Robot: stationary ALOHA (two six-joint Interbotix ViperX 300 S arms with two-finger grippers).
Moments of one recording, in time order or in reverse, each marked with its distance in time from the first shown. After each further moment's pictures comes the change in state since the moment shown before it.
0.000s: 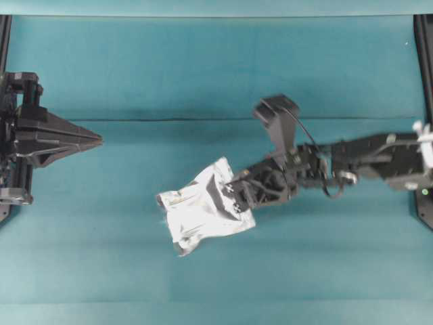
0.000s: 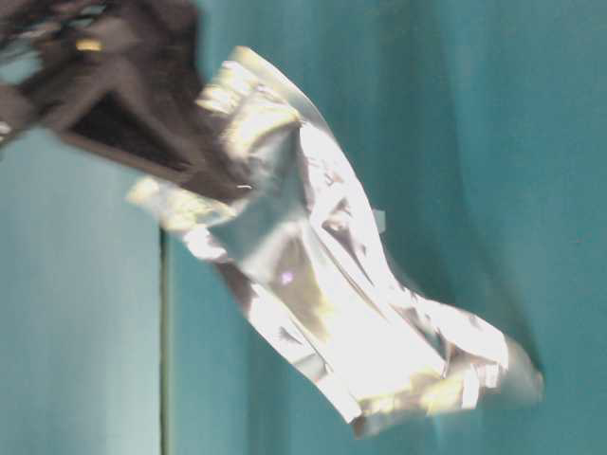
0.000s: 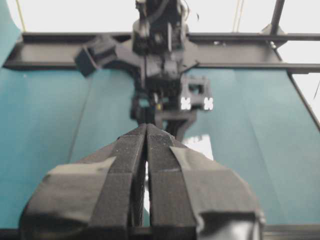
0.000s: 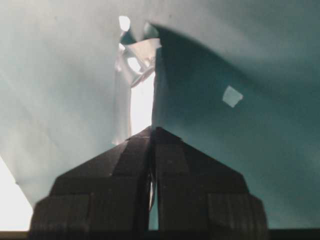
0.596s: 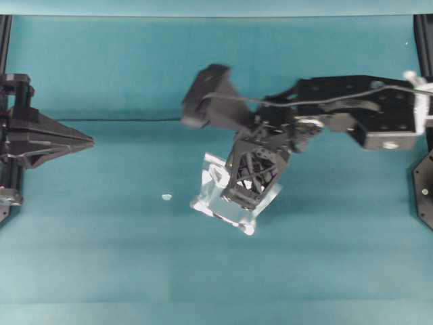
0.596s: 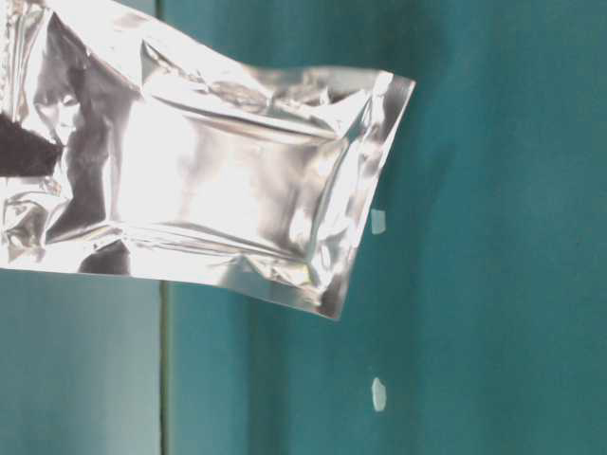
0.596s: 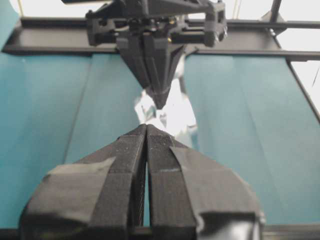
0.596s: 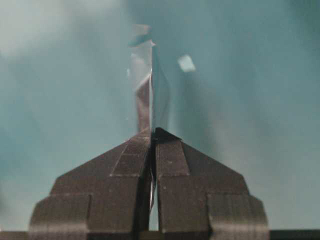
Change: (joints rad) left arm 0.000 -0.061 0.014 0.002 0.077 -0.009; right arm -0.055 0.077 -0.514 -0.086 0.900 -0.620
